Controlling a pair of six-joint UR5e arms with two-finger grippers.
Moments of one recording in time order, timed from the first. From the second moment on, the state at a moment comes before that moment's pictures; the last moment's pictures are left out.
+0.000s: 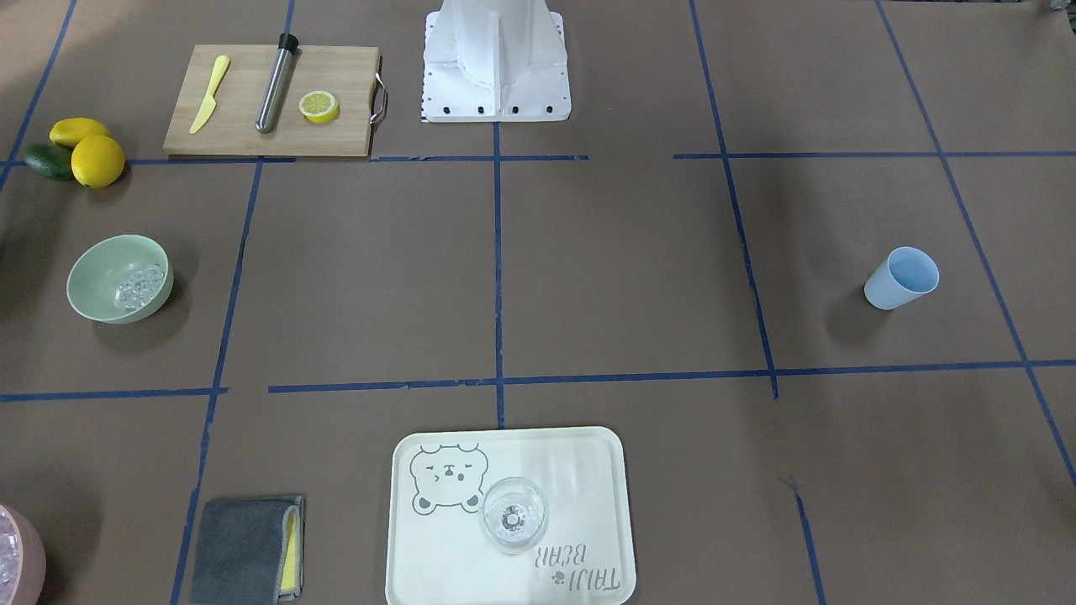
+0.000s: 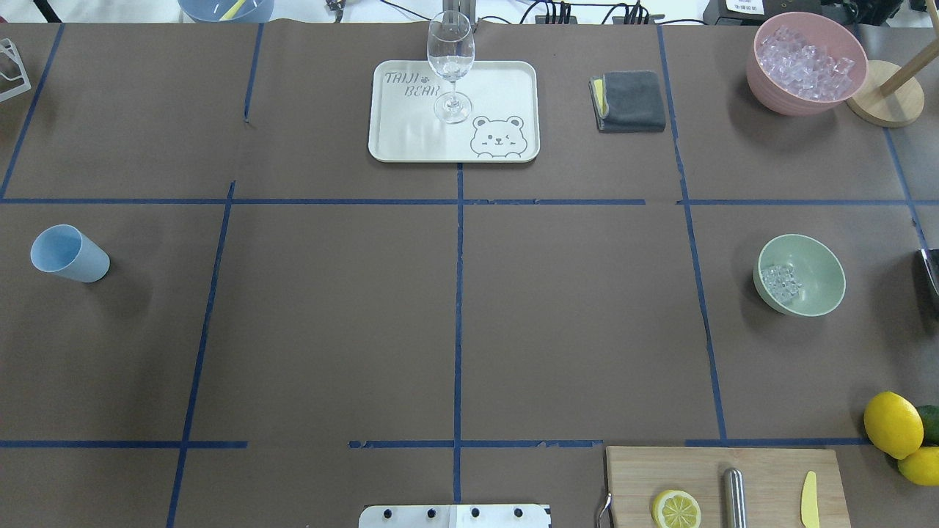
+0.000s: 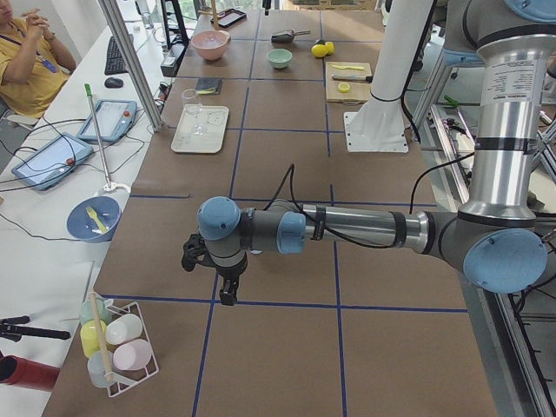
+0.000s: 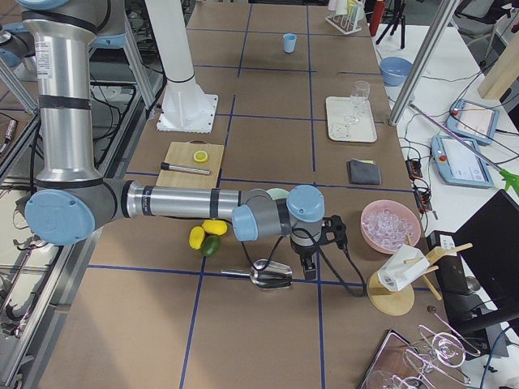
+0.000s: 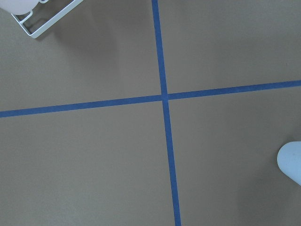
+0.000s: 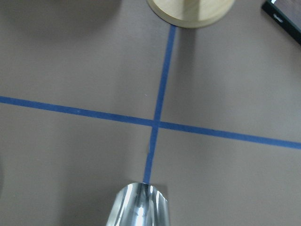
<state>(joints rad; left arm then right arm) -1.57 -1.58 -1.62 -1.54 -2.36 0.08 1.55 -1.59 1.56 -1.40 2.32 -0.01</state>
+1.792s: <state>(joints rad) -1.57 -1.57 -1.64 -1.53 -2.33 0.08 1.59 -1.67 1.59 -1.45 2.31 -0.13</state>
